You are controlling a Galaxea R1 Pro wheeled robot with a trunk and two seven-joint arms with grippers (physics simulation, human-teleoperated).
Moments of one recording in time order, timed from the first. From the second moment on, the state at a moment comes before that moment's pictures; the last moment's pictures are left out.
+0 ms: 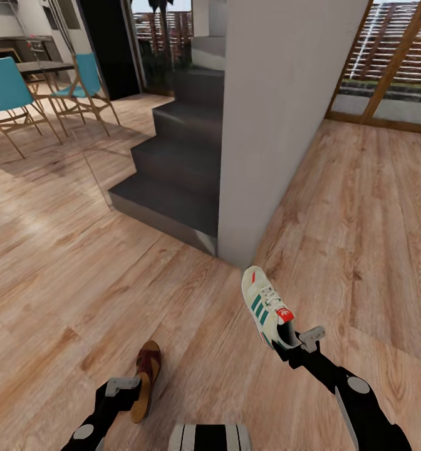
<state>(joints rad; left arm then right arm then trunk) -0.43 0.02 0.33 -0.37 -0.29 -0.31 -0.12 -0.35 -0.05 -0.29 -0.99 0.24 -0.05 0.62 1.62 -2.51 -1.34</state>
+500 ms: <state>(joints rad) -0.43 0.02 0.32 -0.37 -0.29 -0.31 -0.12 -0.35 -0.05 -0.29 -0.99 0.24 -0.05 0.62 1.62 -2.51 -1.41</state>
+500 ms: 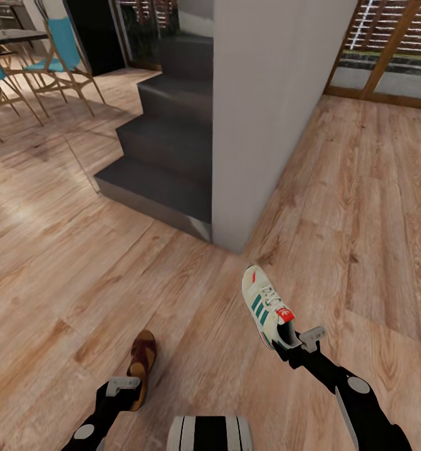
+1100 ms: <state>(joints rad) -0.43 0.02 0.33 -0.37 -0.29 -0.31 -0.12 -0.35 -0.05 -0.29 -0.99 0.24 -0.05 0.62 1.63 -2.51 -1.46</state>
